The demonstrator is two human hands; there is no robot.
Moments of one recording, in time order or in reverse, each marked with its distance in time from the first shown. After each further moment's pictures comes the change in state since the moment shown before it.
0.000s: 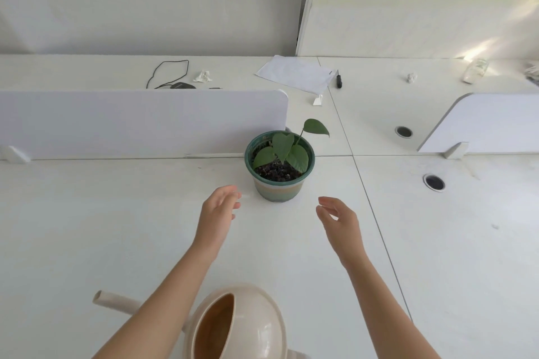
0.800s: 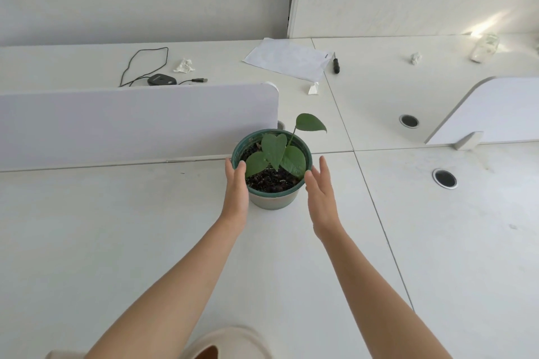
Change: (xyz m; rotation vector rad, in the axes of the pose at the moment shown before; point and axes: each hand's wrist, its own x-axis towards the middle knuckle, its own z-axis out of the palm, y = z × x) left_hand 0.084 -0.005 0.071 -0.181 -0.070 -0.099; right_hand 0.071 -0.014 0.037 0.375 -0.105 0.044
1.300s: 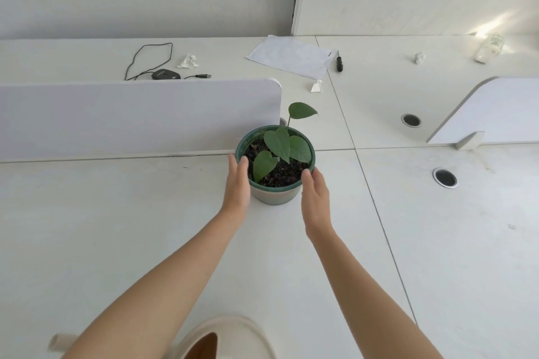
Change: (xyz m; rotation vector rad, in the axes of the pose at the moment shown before) left_hand 0.003 -0.001 -0.004 0.103 0.035 0.044; right_hand -0.005 0.010 0.011 -0.010 0.105 0.000
